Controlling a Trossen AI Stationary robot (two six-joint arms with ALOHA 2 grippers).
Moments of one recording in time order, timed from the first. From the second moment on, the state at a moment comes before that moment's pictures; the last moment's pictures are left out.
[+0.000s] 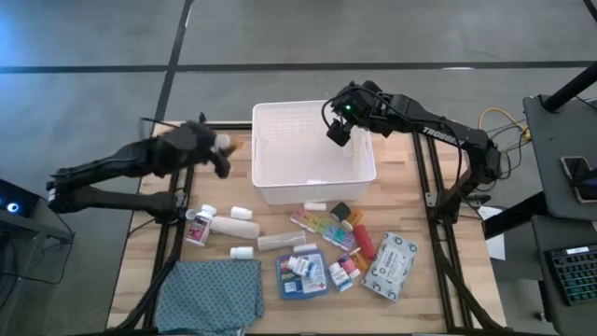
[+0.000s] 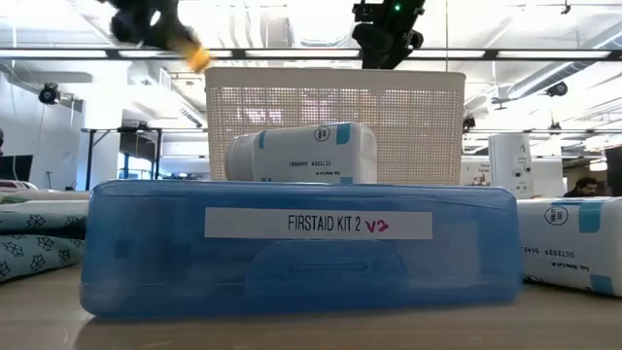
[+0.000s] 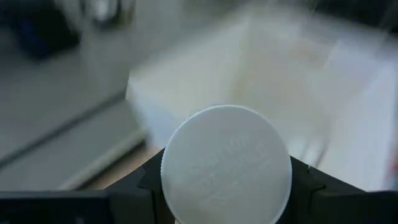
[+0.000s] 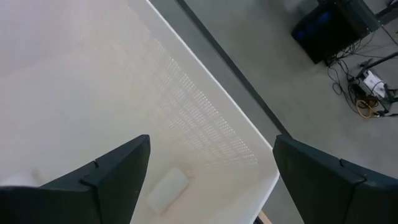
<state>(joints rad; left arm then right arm) 0.24 0.79 0.98 -0.62 -0.43 -0.25 -0.37 1.64 1.74 -0.97 0.52 0.02</state>
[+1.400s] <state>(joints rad) 0.13 1.17 1.27 -1.38 -0.10 -0.17 -0.37 1.64 1.68 -0.95 0.52 -0.03</state>
